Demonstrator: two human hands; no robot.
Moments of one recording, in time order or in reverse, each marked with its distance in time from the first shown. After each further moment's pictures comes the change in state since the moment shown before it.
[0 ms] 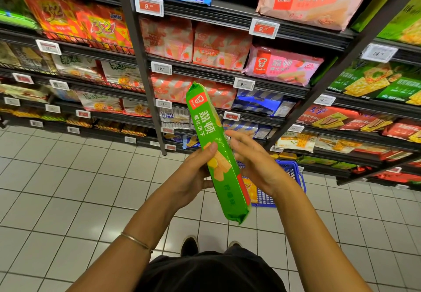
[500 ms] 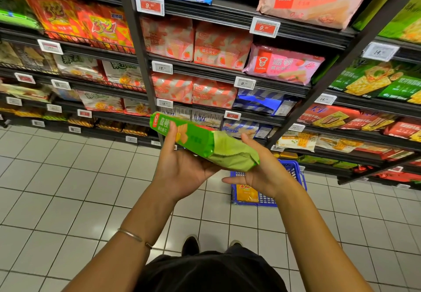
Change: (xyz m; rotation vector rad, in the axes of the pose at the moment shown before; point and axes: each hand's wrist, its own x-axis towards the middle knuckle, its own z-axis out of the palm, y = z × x) left_hand 0.001 0.013 -0.016 -0.660 -0.231 0.003; right_hand -0.005 0.003 -0.003 0.269 0.013 0.167
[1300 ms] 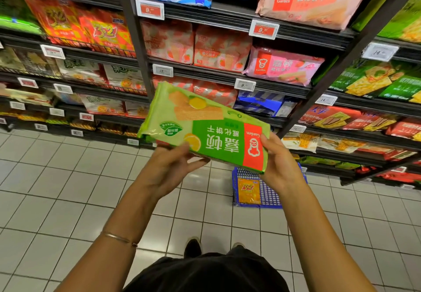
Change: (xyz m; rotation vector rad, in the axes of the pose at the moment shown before) left_hand -0.013 0.022 -0.010 0.477 0.075 0.277; right_hand 0.006 -0.003 -0.025 0.306 0.218 -0.215
